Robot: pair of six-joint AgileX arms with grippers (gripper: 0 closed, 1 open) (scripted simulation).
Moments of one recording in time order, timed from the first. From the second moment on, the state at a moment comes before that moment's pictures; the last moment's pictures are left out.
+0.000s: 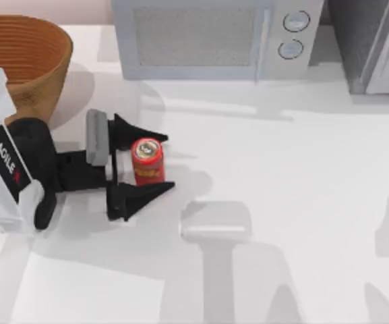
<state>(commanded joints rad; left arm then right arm) -0.16 2.52 0.96 1.51 1.32 0.06 0.00 0.00 0.00 0.00 0.00 0.00</state>
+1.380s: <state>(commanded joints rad) -0.16 2.46 0.95 1.47 1.32 0.06 0.00 0.00 0.00 0.00 0.00 0.00</state>
